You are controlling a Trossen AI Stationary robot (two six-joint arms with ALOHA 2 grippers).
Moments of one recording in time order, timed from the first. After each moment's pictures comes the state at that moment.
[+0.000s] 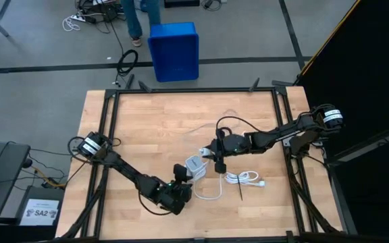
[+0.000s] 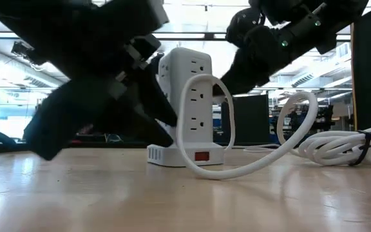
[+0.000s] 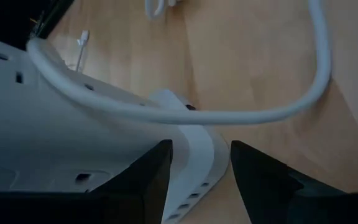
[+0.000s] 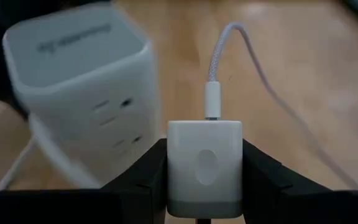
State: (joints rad) left arm -0.55 1.95 1.11 -0.12 -0.79 0.04; right arm 0.12 1.54 0.72 0.29 0.15 0.08
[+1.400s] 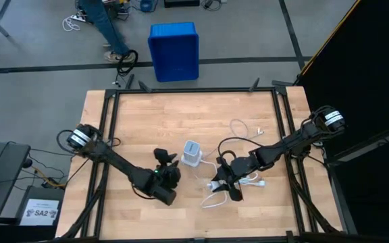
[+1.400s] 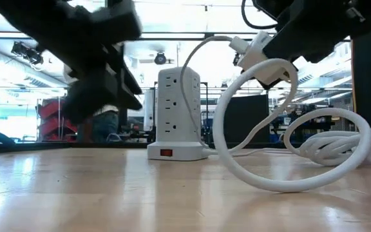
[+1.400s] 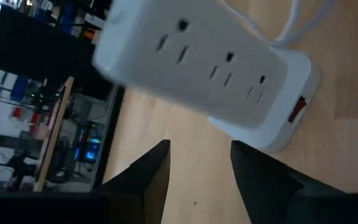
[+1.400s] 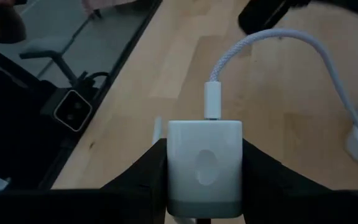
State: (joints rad) left arm -0.54 1.78 1.05 -0.58 -1.10 -0.36; right arm 0.39 1.55 0.72 0.32 -0.05 0.24
